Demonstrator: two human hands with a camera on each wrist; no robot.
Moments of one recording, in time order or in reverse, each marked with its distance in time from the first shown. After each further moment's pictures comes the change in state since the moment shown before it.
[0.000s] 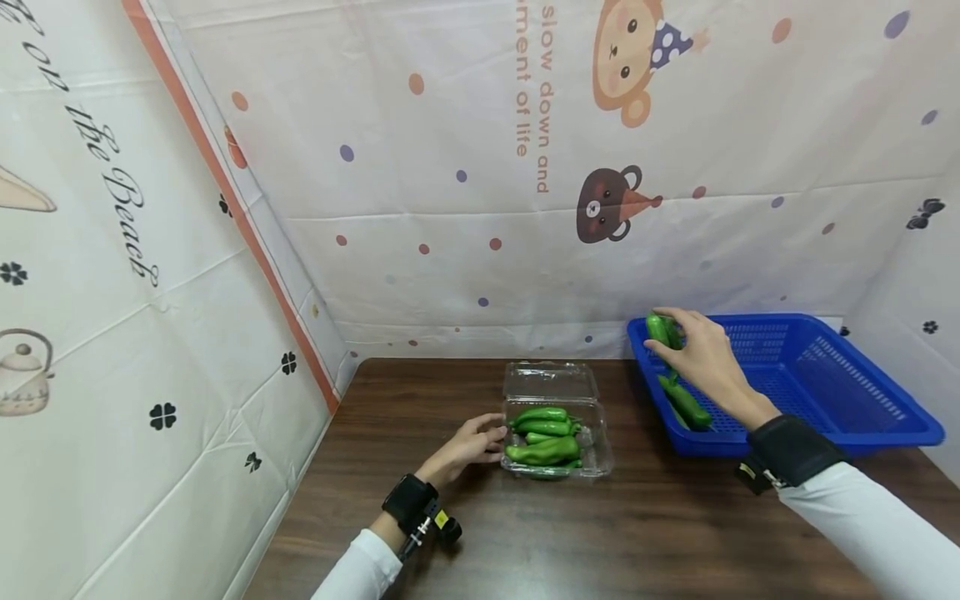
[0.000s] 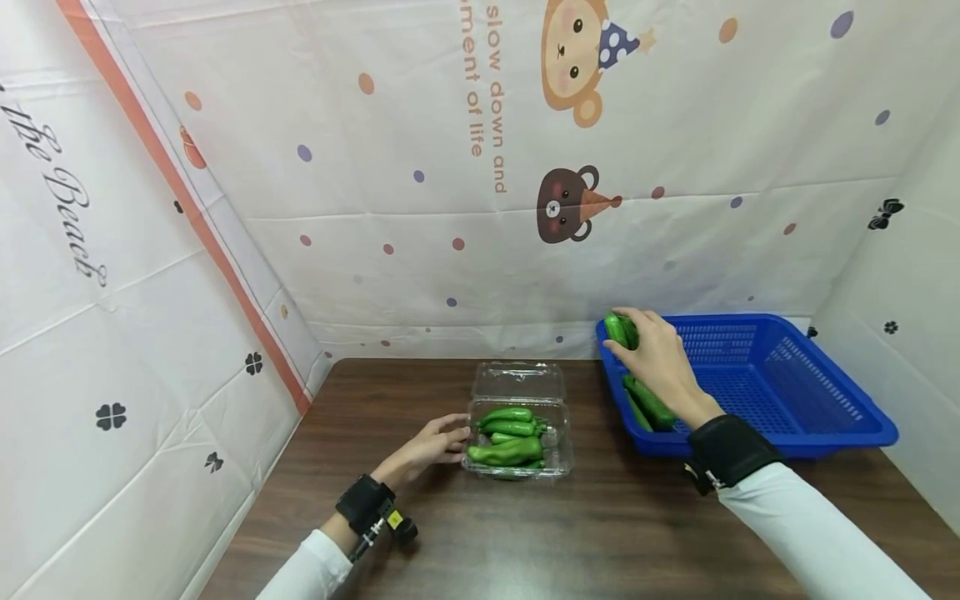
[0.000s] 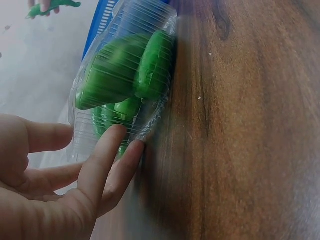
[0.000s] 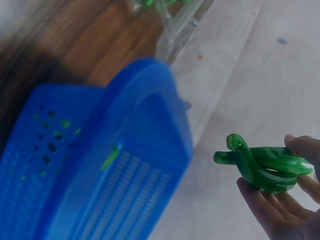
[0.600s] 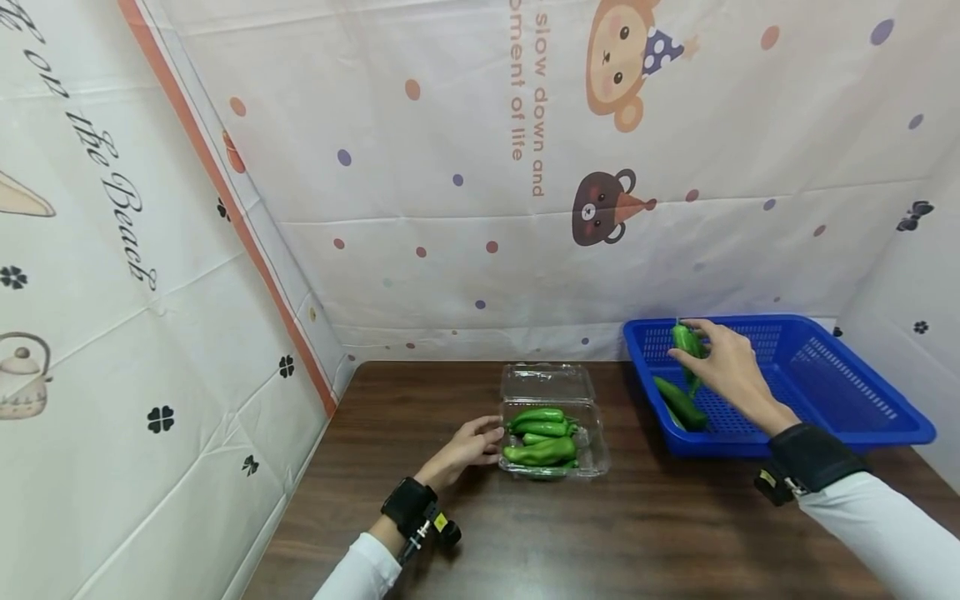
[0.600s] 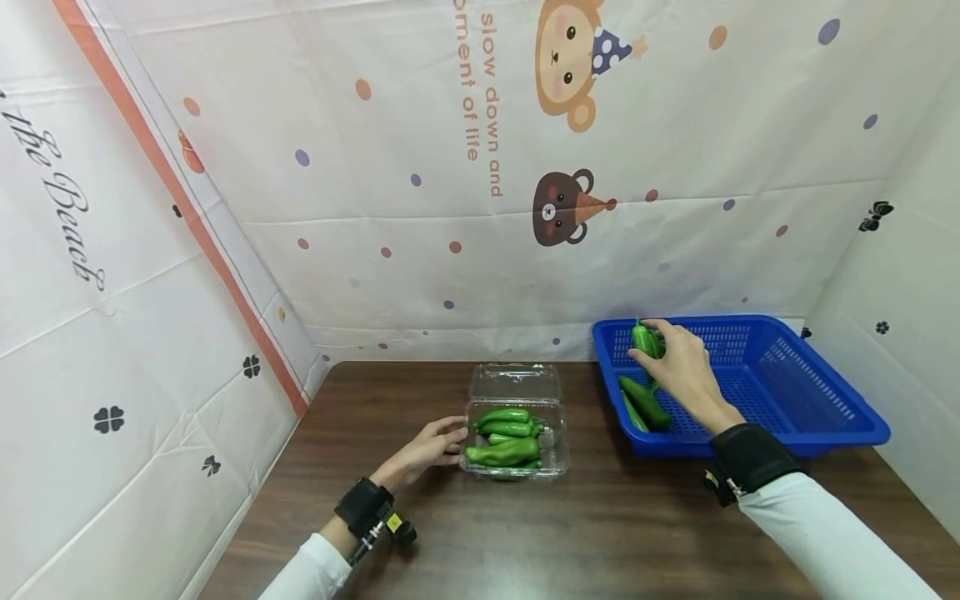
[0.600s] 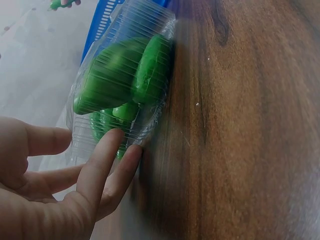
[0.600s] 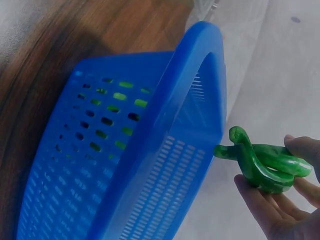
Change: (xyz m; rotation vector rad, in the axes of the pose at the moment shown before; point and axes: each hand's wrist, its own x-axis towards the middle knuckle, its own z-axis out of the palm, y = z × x) left_hand 0.001 0.000 0.003 -0.013 0.024 0.007; right_hand -0.017 0.034 -0.013 -0.008 -0.047 0.125
